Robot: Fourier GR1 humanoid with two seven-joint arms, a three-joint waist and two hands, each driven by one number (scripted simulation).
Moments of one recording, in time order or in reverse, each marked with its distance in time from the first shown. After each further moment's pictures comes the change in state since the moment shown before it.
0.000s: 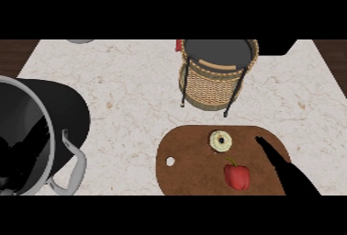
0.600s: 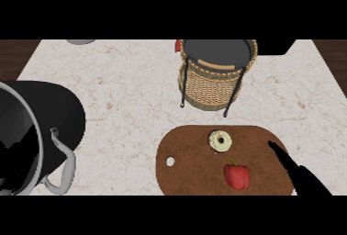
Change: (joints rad) left arm -0.002 -0.030 0.057 0.040 -0.034 -0.058 -0.033; right arm 0.058 0.000 -0.092 -0.031 -0.029 0.101 0.085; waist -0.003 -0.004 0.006
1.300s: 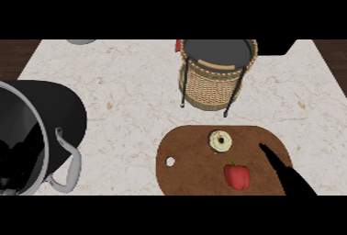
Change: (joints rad) left arm -0.001 -0.055 0.041 -0.003 -0.066 -0.024 -0.006; right arm 0.047 0.116 -0.014 0.110 0.057 0.030 -0.141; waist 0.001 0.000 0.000
